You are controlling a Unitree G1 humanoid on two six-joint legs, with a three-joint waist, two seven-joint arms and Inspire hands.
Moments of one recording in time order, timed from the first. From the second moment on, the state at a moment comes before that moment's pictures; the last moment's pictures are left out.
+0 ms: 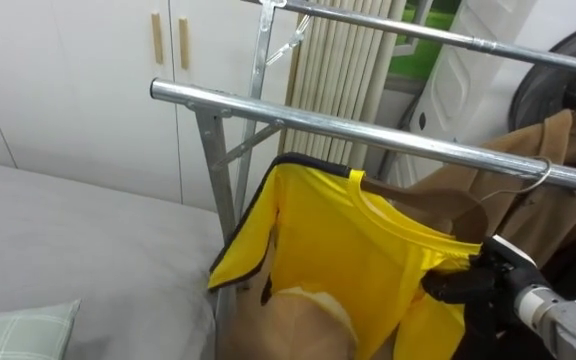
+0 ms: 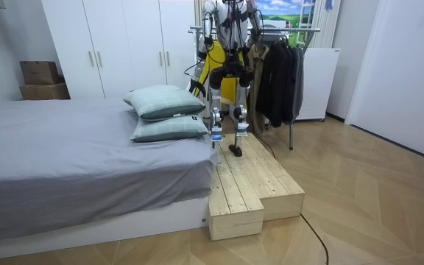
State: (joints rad) left arm 0.23 0.26 0.14 1.00 0.36 0.02 0.14; right arm -0.35 -0.50 0.03 0.71 0.22 0.07 0.31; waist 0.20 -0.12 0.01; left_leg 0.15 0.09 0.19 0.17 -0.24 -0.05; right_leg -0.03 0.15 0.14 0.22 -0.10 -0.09
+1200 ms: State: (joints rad) left arm 0.24 0.26 0.14 1.00 0.36 0.02 0.14; right arm -0.38 -0.51 0.02 0.85 0.12 -0.01 0.21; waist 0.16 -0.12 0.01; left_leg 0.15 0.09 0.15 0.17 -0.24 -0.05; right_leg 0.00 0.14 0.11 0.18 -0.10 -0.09
